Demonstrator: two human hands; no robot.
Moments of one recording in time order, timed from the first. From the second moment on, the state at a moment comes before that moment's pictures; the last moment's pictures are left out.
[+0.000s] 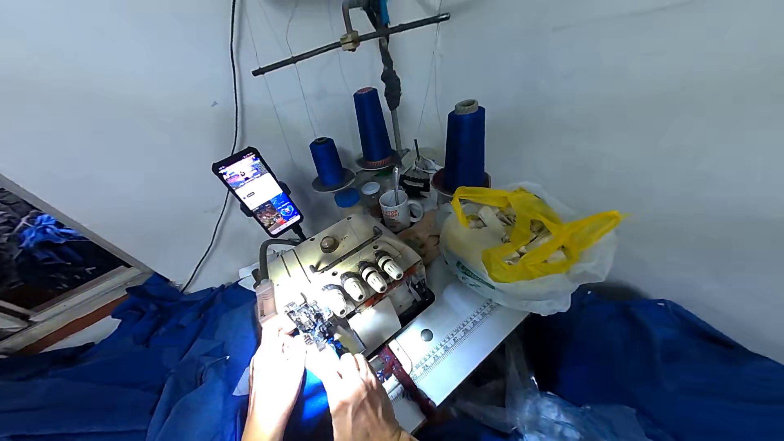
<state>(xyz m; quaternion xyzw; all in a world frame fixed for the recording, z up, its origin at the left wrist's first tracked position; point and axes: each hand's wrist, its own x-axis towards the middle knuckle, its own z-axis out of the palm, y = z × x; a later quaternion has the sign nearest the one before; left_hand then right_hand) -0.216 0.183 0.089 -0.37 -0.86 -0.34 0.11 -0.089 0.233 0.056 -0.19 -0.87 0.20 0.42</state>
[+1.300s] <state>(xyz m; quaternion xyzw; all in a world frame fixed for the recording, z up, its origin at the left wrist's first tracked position) -0.222 0.186 0.092 -0.34 -0.86 -0.37 0.07 -0.087 0.245 0.058 -0.22 -0.88 0.17 0.39</state>
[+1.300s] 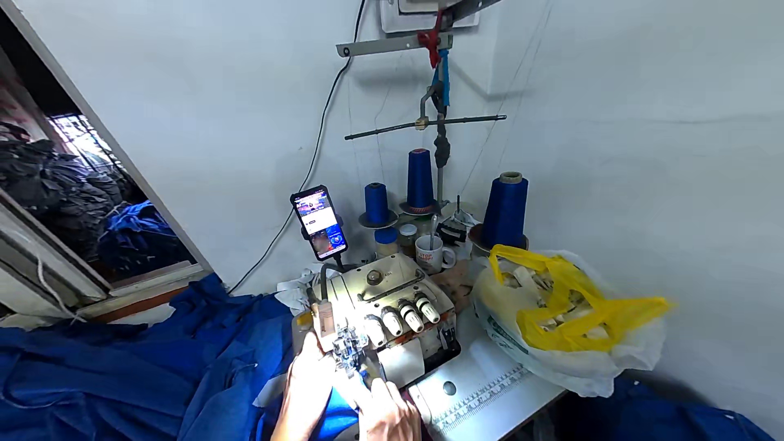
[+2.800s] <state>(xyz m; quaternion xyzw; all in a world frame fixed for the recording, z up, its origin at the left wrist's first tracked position) -0.265 0.118 0.106 -0.61 -0.70 -0.36 -0.05 -0.114 0.281 0.123 -0.12 -0.82 0.55 0.14</state>
